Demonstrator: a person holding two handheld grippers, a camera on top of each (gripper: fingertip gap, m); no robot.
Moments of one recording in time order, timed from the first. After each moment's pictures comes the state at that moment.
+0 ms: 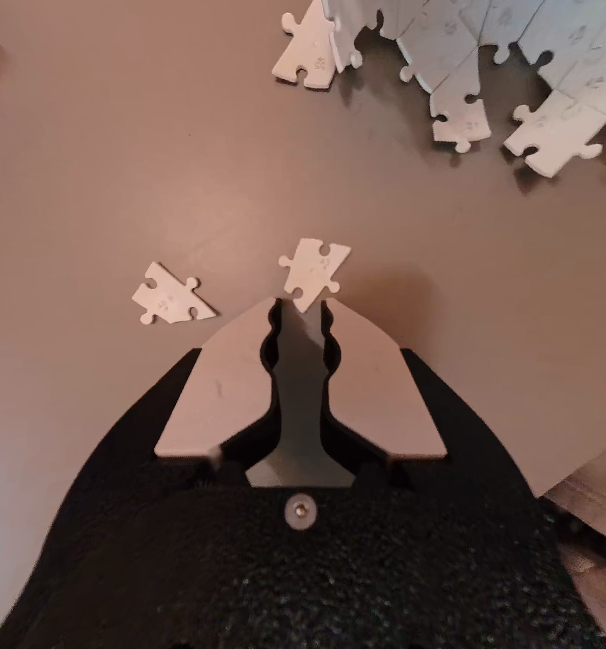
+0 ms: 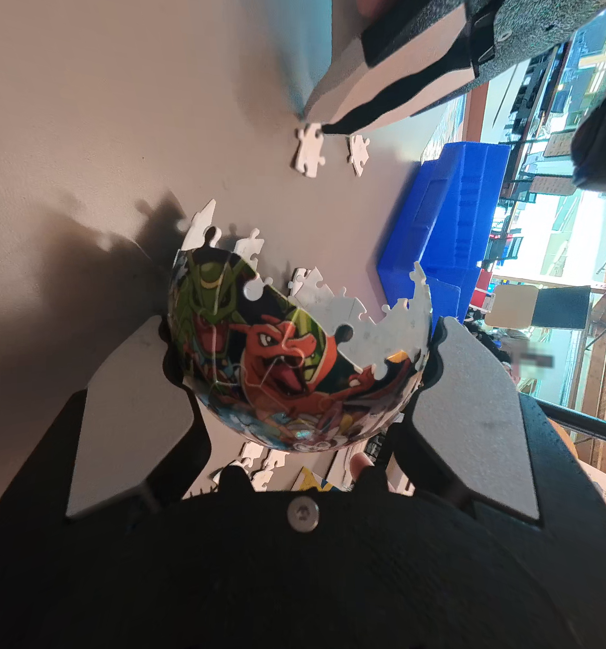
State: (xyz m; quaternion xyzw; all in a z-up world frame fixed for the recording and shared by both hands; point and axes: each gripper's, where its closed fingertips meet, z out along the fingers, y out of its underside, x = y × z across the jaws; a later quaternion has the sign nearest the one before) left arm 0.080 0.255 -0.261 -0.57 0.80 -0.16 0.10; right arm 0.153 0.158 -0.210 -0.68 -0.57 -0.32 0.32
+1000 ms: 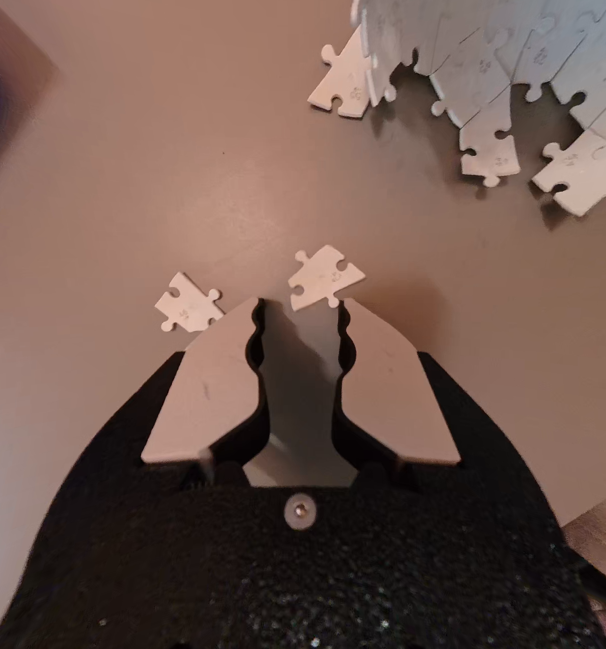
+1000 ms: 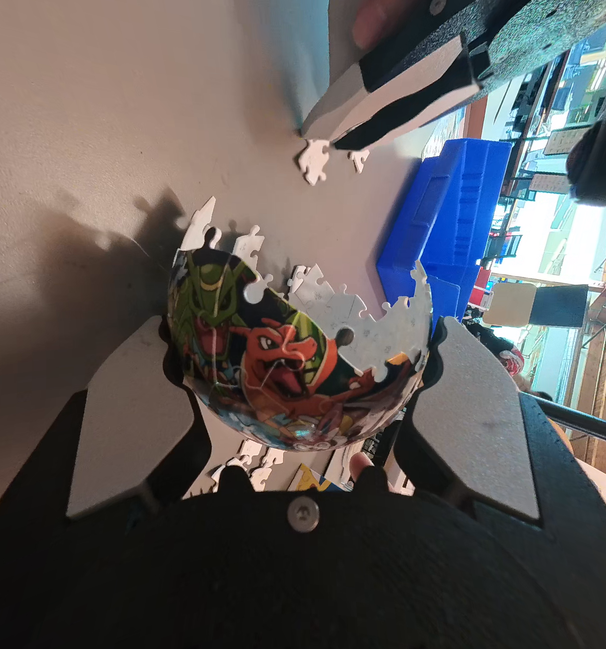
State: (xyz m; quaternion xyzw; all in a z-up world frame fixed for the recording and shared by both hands) left arm 0.093 0.261 -0.261 -0.59 0.78 -0.15 0.13; right arm 0.154 0.159 -0.210 -0.68 -0.57 -0.33 0.32
